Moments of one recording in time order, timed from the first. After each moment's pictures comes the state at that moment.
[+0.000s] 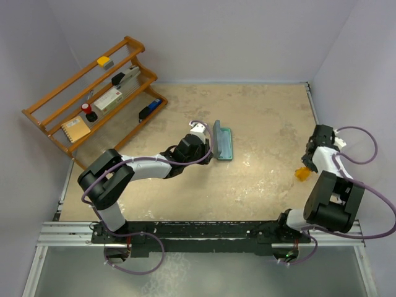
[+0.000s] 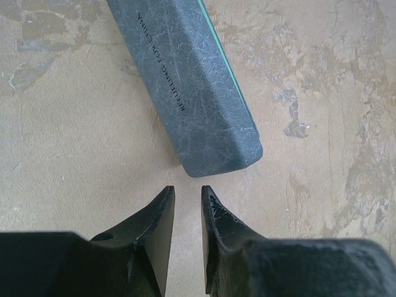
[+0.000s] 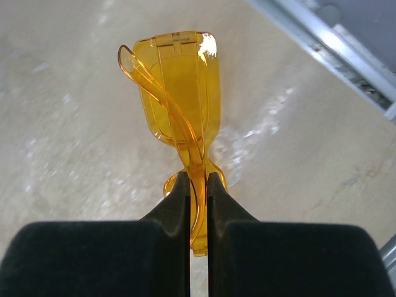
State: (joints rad) left arm -0.82 1.72 0.87 0.33 -0.09 -0.54; right arm -0.41 1.41 0.82 -0.52 0.38 0.51
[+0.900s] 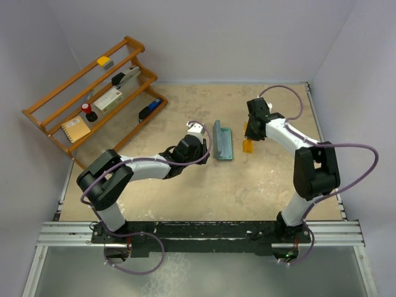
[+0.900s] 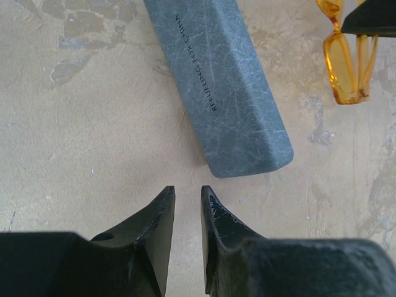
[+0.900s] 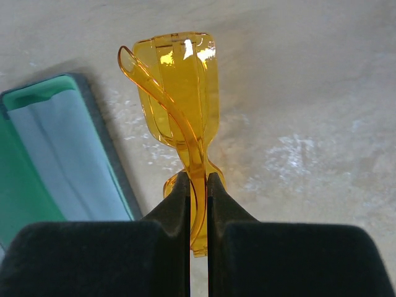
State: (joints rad) left arm -0.82 1.71 0.86 0.31 -0.16 -0.54; right arm 0.26 1.69 1.19 -0.54 0.26 0.49
